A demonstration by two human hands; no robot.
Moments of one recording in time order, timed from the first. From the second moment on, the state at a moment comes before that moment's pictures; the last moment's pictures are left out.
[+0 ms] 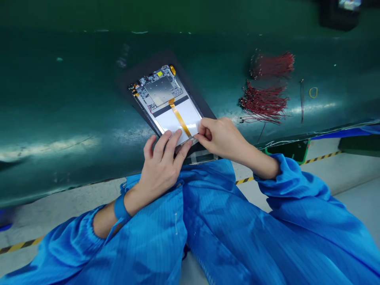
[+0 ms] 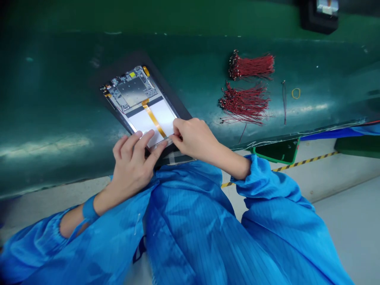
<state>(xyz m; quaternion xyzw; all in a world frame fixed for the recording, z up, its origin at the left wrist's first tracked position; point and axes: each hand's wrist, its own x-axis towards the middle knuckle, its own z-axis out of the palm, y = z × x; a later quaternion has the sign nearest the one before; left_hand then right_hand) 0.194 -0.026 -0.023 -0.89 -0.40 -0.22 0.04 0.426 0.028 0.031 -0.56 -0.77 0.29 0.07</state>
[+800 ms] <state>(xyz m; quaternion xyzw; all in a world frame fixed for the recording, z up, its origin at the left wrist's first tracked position) 0.182 -0.027 -0.021 -0.91 -0.37 -0.17 0.03 0.486 0.010 -0.030 -0.35 -0.91 0.08 0.21</state>
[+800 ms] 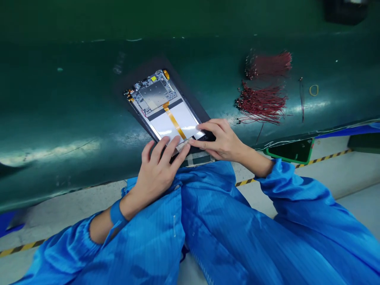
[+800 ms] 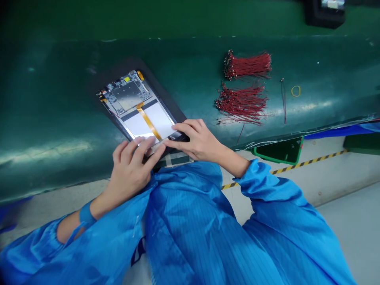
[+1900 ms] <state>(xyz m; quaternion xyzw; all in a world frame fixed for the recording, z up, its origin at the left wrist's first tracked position) 0.170 0.004 0.007 -0.85 -0.41 -0.32 -0.11 0.555 0.016 -0.016 -0.57 -0.81 0.08 0.13</state>
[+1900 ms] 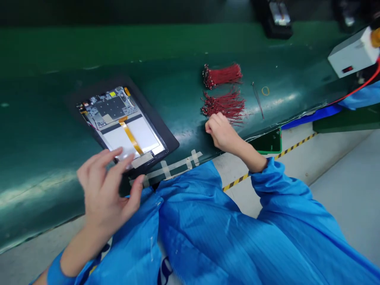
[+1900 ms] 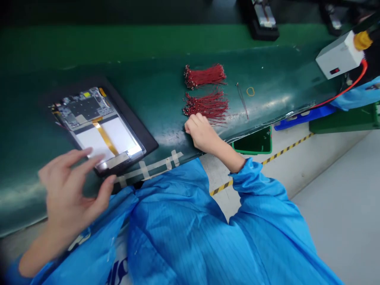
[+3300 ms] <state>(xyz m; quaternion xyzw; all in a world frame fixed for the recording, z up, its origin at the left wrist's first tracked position) 0.204 0.015 0.013 -0.80 -0.43 -0.37 -0.19 0.436 0.040 0.027 -0.40 -0.79 0.35 0.31</state>
